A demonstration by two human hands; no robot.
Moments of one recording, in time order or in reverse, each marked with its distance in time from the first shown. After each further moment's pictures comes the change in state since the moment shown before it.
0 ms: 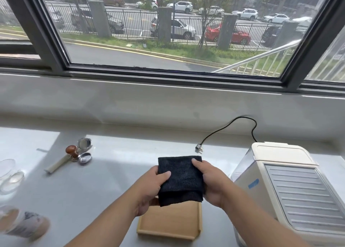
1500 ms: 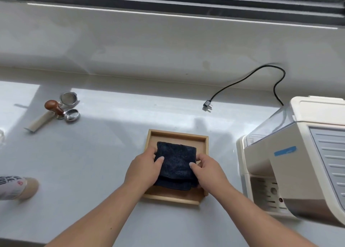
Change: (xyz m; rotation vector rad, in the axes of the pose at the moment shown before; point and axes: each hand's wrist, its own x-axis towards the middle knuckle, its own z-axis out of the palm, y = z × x) left_hand 0.098 -0.131 -0.027 0.885 0.367 0.125; right_hand 0.072 0.134 -0.058 -0.959 0.261 -0.115
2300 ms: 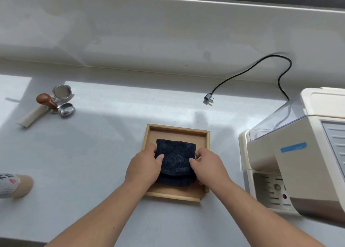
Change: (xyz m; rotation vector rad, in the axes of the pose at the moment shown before) left_hand 0.005 -0.004 0.016 0.058 0.062 0.038; right_hand 0.010 -0.005 0.004 -0.211 0.048 0.049
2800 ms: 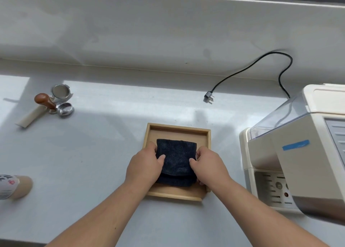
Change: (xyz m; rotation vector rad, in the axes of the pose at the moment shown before) left_hand 0.001 0.000 0.002 0.052 0.060 0.027; right_hand 0.001 -0.001 0.003 -0.054 0.013 -0.004
